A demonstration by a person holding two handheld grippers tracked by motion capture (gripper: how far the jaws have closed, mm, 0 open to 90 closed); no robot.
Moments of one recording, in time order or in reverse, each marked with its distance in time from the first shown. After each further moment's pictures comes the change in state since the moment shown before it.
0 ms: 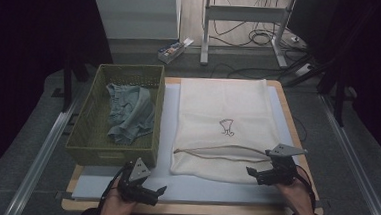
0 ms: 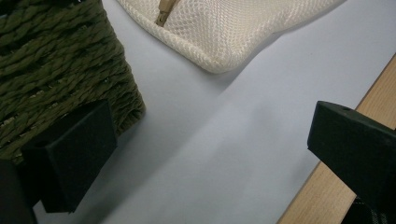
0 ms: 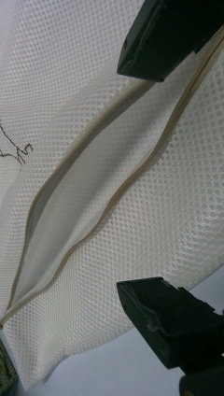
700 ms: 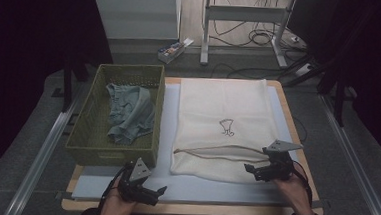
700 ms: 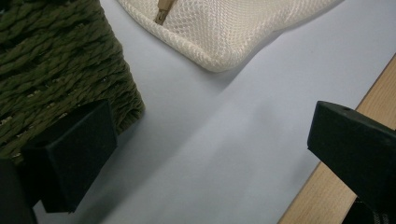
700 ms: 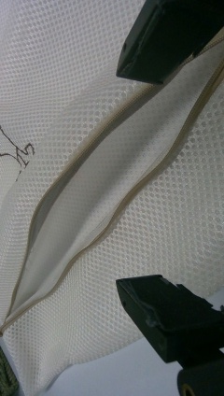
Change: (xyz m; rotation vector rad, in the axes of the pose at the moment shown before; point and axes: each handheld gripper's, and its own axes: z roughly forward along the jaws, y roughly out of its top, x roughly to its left) left arm 0.000 0.000 0.001 0.009 -0.003 0.004; right arm -0.006 0.007 0.011 0.023 0.011 0.005
